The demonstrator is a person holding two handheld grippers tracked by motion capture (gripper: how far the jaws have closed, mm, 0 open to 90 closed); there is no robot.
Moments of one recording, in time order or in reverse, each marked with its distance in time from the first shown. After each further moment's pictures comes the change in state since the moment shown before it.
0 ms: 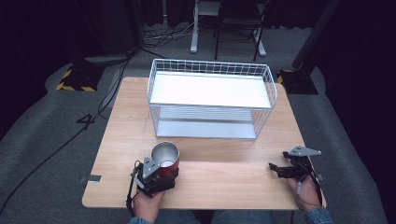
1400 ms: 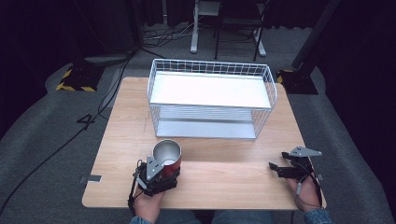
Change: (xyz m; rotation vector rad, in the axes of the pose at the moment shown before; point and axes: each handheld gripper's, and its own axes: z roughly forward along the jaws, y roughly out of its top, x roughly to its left) left arm -0.013 0.014 -0.008 -0.014 0.040 0.078; right arm 0.002 -0.001 -0.002 -0.012 0.002 -0.002
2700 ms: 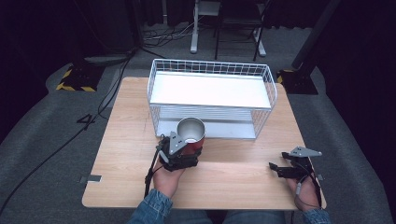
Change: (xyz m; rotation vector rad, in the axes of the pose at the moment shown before) left arm -0.024 0.081 0.046 -0.057 -0.109 0.107; right arm 0.000 0.000 0.000 0.000 -0.003 0.006
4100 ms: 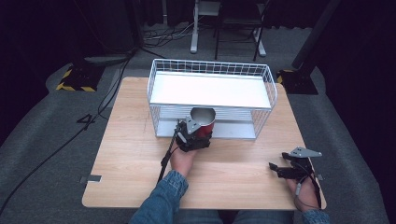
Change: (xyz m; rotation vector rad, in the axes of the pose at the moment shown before) left arm 0.015 0.013 0.090 0.005 0.037 -0.021; right arm 0.002 -0.001 -0.001 0.000 -0.011 0.007
